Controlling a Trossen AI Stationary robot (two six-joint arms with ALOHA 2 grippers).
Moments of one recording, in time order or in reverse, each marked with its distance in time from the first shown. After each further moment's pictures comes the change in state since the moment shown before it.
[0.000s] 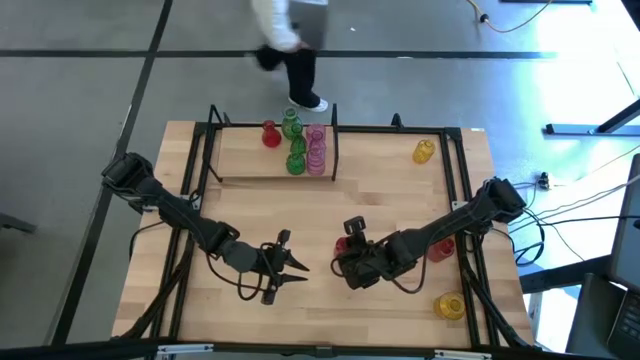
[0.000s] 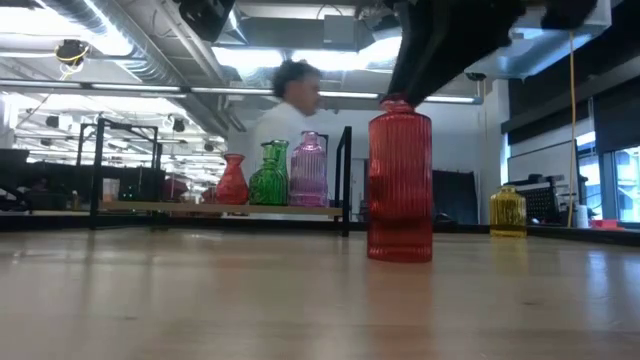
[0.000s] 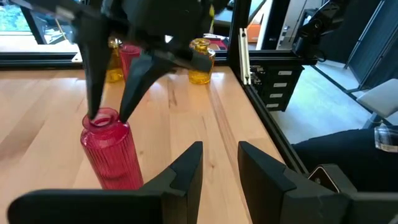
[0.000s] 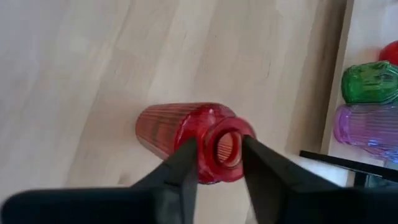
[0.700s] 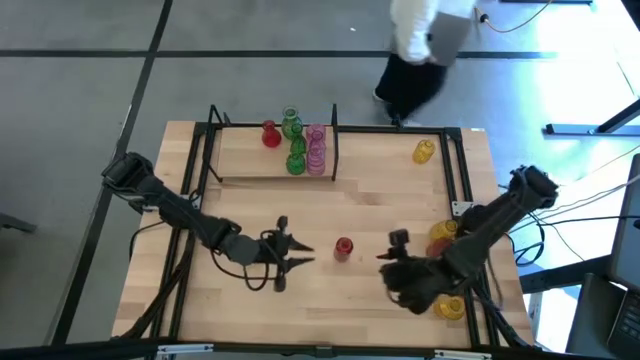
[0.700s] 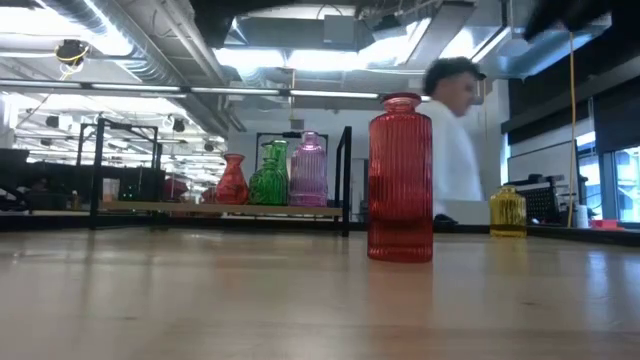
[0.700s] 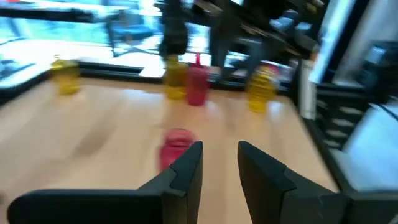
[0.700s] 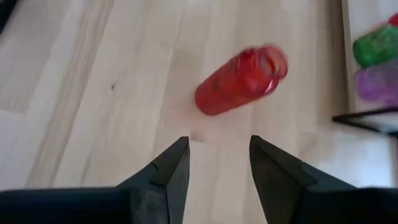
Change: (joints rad) left arm 0.048 0.000 0.000 0.054 -0.209 -0.031; right arm 0.275 -0.313 -0.277 0.010 0.070 0.410
